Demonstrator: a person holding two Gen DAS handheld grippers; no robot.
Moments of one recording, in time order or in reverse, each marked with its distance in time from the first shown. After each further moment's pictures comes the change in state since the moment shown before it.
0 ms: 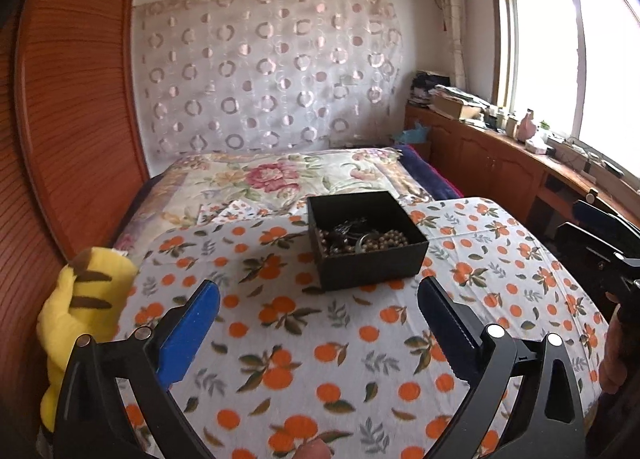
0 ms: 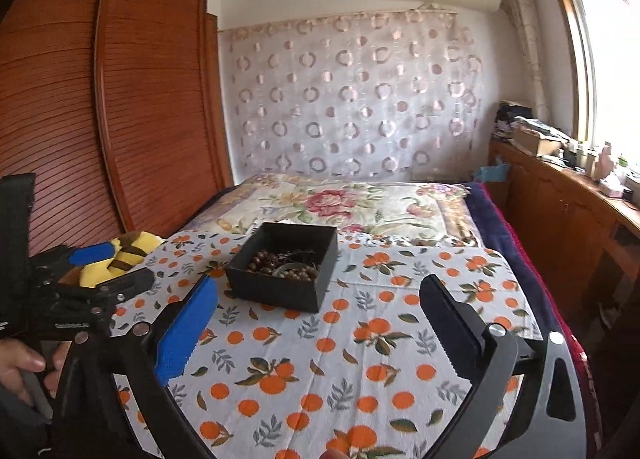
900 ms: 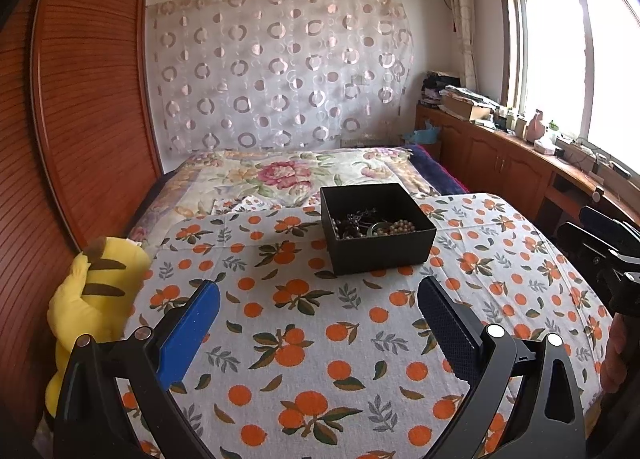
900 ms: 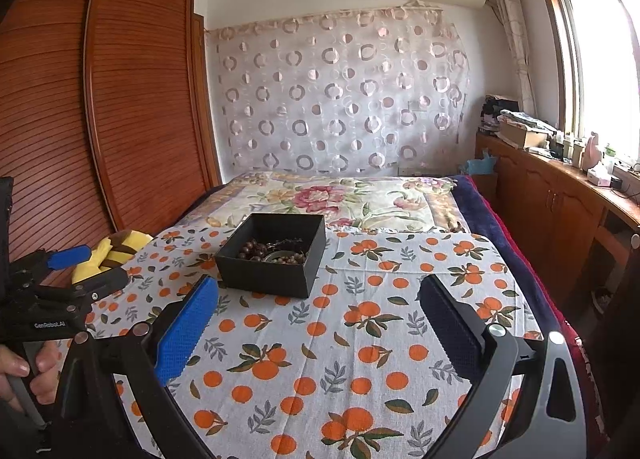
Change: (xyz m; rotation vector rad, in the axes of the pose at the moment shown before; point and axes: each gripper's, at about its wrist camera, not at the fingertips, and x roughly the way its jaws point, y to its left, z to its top) left arm -0.013 0.004 -0.016 -0.008 0.002 0.031; right arm -0.003 -0.002 -0.015 0.018 0.003 -0.036
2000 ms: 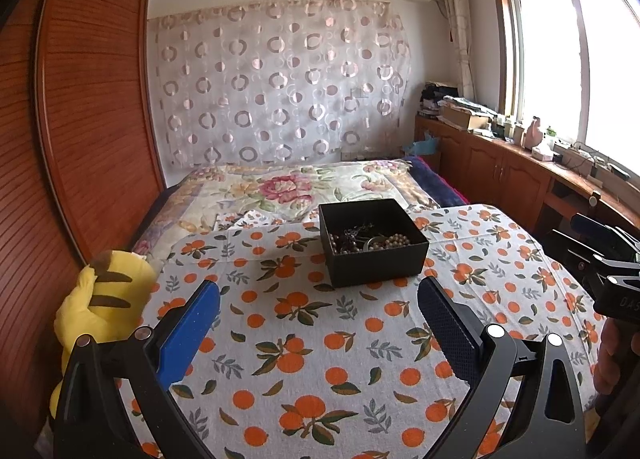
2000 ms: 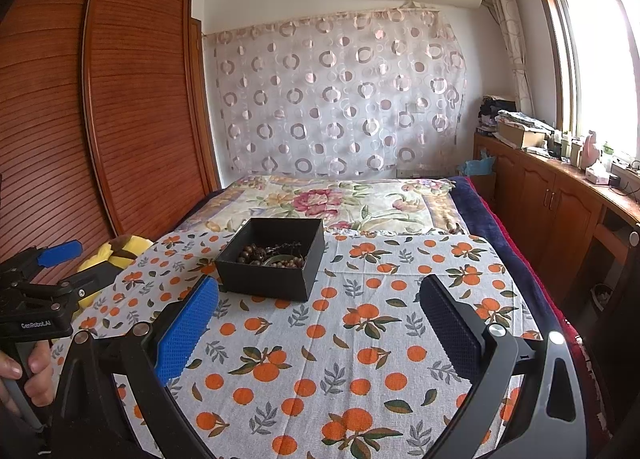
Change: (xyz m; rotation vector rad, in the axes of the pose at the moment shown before) left arm -0.018 -0.006 0.009 0.011 -0.047 0.011; right arm -0.002 -0.004 -0.002 0.002 -0.006 0.000
